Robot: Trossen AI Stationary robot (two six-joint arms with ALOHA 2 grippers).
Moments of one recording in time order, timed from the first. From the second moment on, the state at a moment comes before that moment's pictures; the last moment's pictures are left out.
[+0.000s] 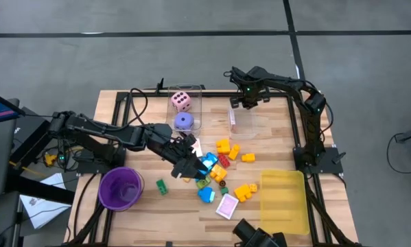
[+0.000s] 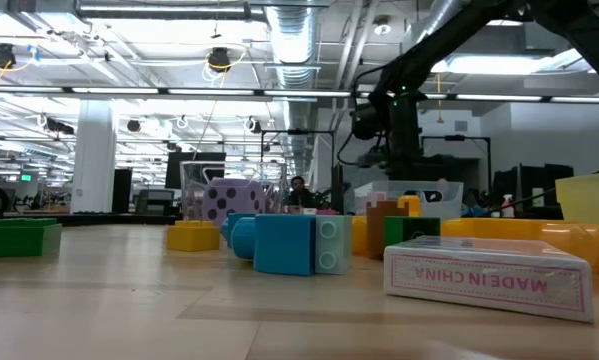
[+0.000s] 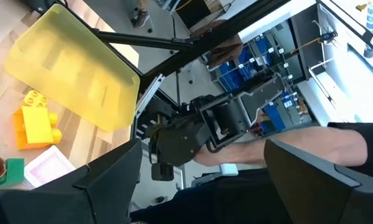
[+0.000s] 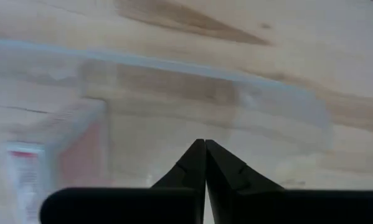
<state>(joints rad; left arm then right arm) -0.17 1.38 1.12 0.07 0.31 -0.92 -0.74 2.02 1.56 -1.12 0.01 0.63</state>
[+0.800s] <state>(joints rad) -0.16 1.38 1.12 0.07 0.29 -0.97 -0.78 2.02 1.56 -1.13 0.08 0.56</state>
